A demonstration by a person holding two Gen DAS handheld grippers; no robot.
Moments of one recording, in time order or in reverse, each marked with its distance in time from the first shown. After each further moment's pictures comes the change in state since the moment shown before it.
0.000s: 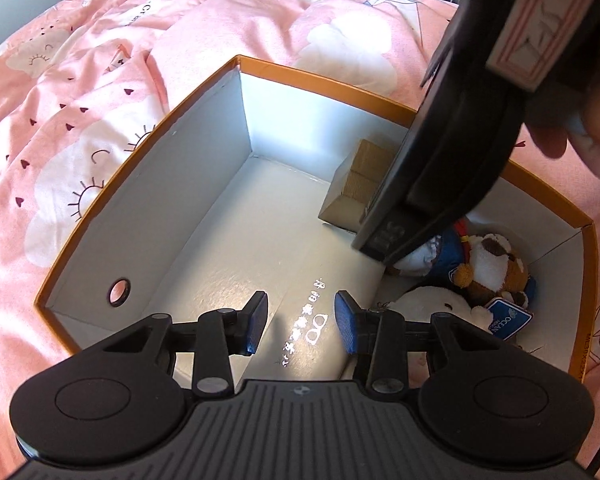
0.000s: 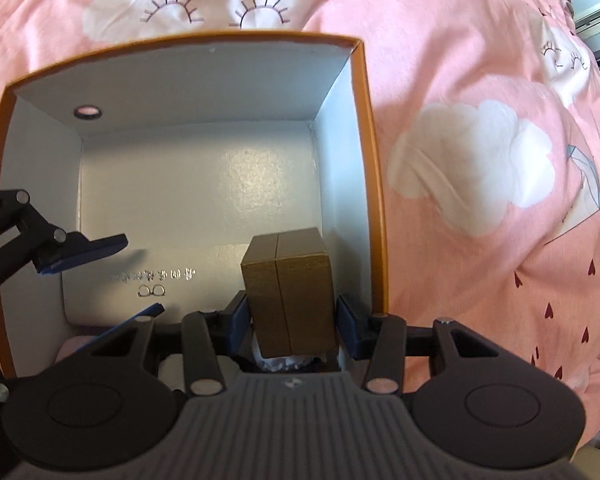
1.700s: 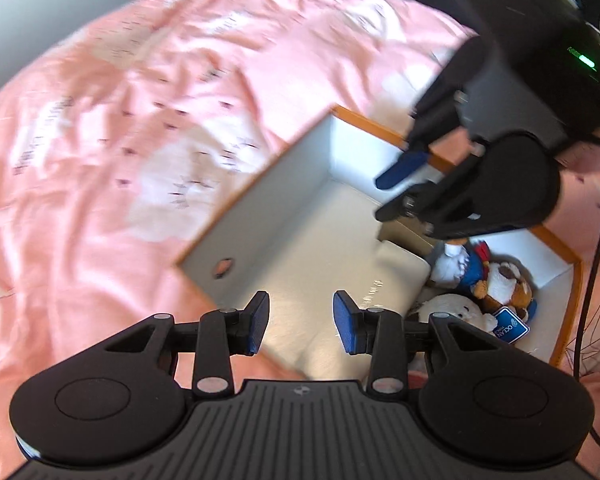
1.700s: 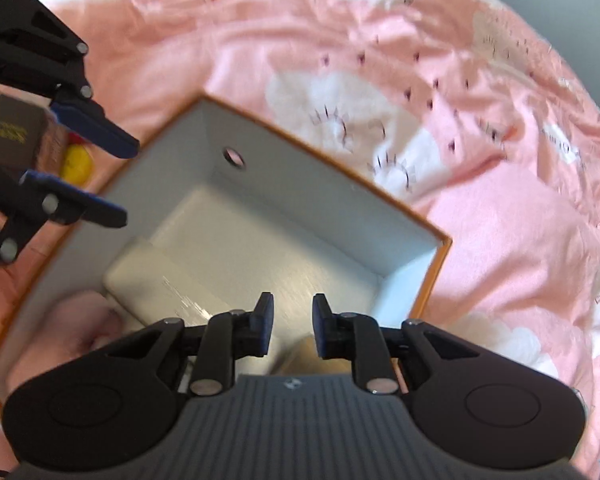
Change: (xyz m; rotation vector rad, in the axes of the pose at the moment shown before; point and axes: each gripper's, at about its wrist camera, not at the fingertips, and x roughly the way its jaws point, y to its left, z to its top) left arm -0.057 -0.007 0.055 -0.170 -0.045 0.154; right arm -0.039 0.010 -0.014 -0.587 -0.475 0.182
